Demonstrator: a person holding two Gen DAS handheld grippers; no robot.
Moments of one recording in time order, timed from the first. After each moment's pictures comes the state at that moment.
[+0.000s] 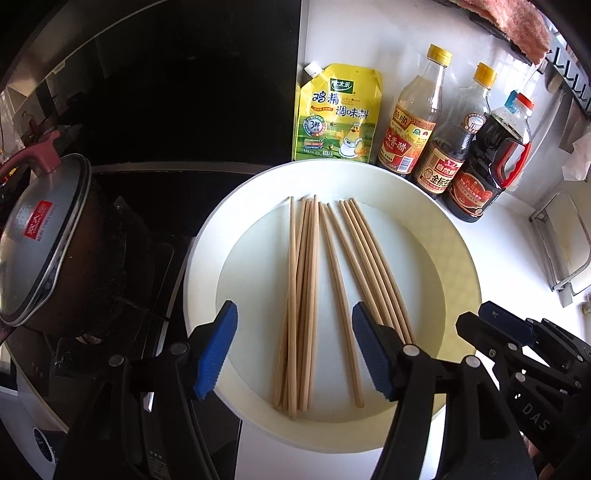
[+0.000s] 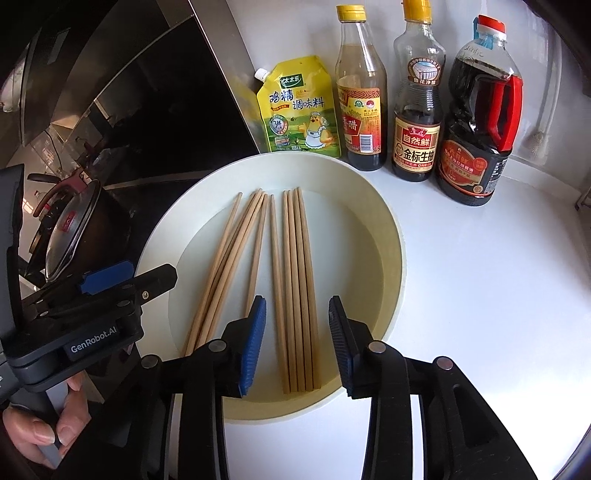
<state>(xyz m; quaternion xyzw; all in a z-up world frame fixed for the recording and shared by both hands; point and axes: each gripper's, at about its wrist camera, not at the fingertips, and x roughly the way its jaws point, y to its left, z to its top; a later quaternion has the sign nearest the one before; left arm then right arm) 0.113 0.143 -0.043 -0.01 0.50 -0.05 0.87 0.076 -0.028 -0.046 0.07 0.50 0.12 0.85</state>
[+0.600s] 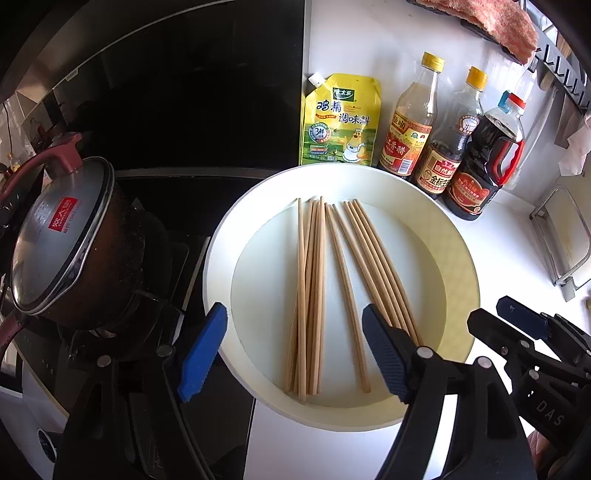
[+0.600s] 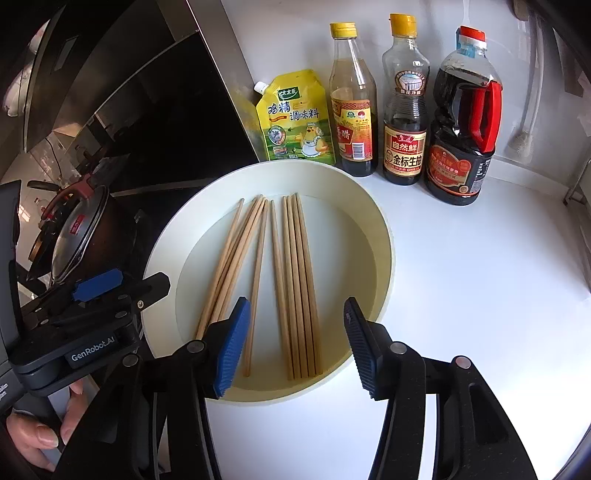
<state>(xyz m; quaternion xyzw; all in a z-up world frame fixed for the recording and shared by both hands) 0.095 0.150 -0.033 0.00 0.49 -0.04 0.87 0.057 -0.029 -0.036 0.08 0.49 0.10 0.86</state>
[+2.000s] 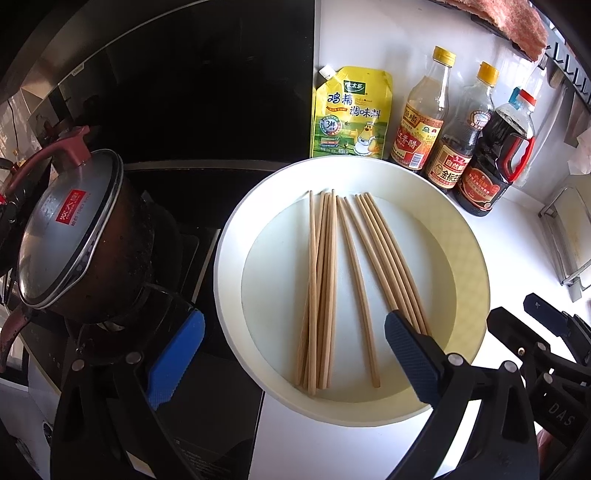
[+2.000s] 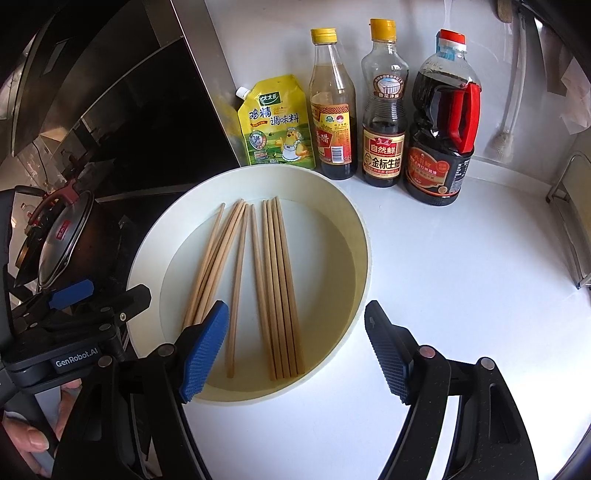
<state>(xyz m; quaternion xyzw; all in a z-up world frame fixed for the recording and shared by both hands) 0.093 0.152 -0.035 0.01 0.50 -0.02 0.87 0.054 -0.036 -0.035 0.07 0.49 0.08 0.87</state>
